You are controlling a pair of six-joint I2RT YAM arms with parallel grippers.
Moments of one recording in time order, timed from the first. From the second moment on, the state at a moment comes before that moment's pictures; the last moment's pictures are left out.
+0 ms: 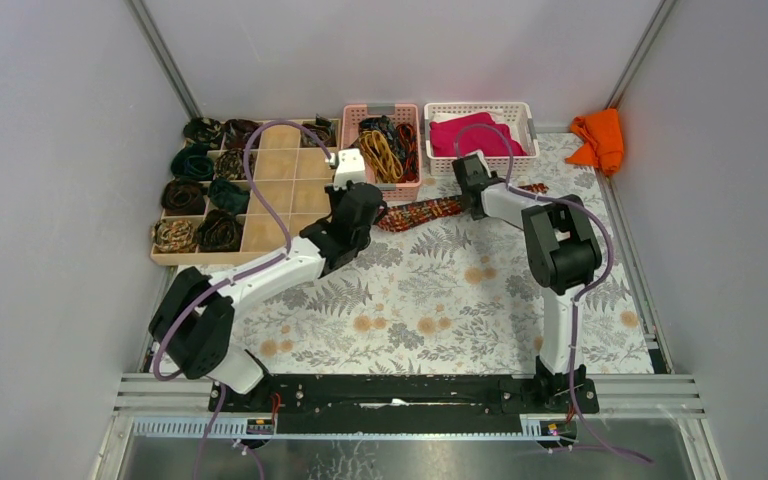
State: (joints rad) left arm -0.72 1.53 1.05 0.09 -0.87 -0.31; right arm 0.35 2.11 1.37 -0.28 0.62 -0.08
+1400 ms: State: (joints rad) left arm -0.63 1.38 0.93 -0.02 -0.85 -0.38; right arm 0.03 2.11 1.51 -0.59 0.41 0.40
